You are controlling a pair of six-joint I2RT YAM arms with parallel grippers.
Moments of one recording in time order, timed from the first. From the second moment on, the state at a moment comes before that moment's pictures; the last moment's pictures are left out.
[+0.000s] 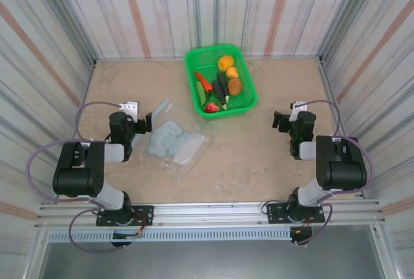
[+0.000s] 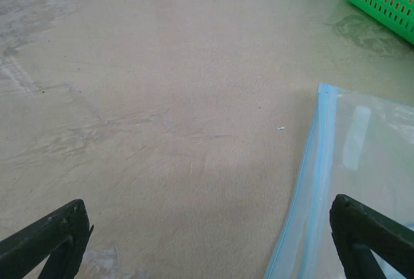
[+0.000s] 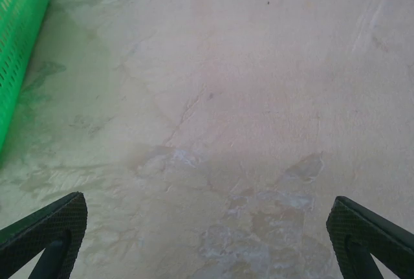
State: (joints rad) left arm -0.01 1.52 0.41 0.70 0.08 0.07; right arm -0.07 1.55 0.39 0.72 -0.06 0.07
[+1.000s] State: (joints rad) left arm -0.03 1.52 0.41 0.70 0.04 0.07; right arm -0.07 1.55 0.39 0.72 -0.08 0.07
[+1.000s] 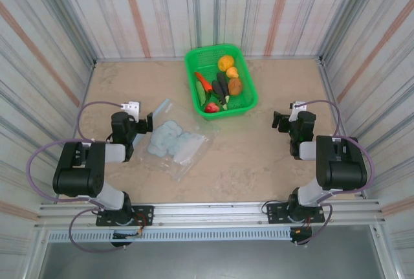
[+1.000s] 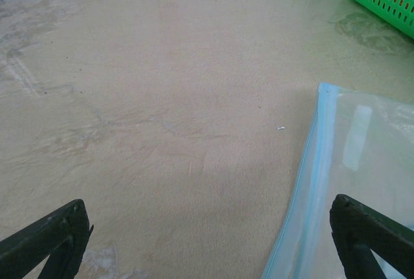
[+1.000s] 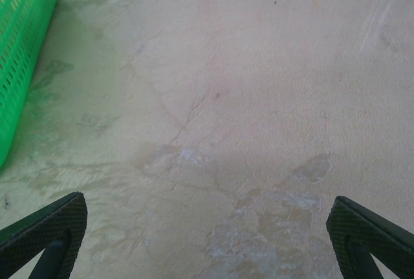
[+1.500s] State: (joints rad) left arm -0.10 1.36 0.41 0.58 -0.11 0.08; right arm -0.07 1.24 0.41 0.52 -0.01 0.10
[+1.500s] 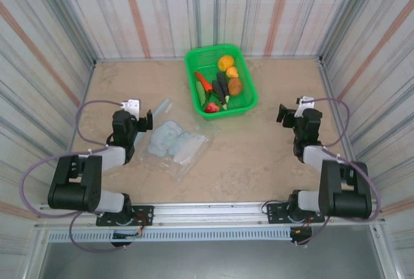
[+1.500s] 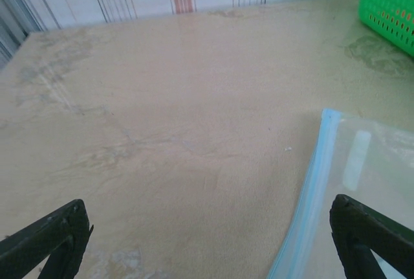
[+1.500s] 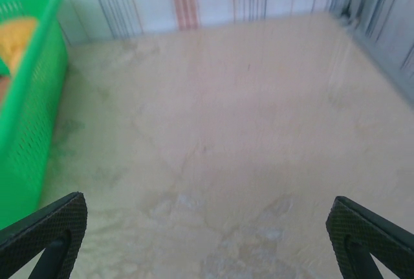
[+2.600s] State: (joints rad) left arm -0.77 0.64 1.05 -0.94 -0.18 -0.31; right arm 0.51 0.94 1.16 -0.84 -0.11 0.55
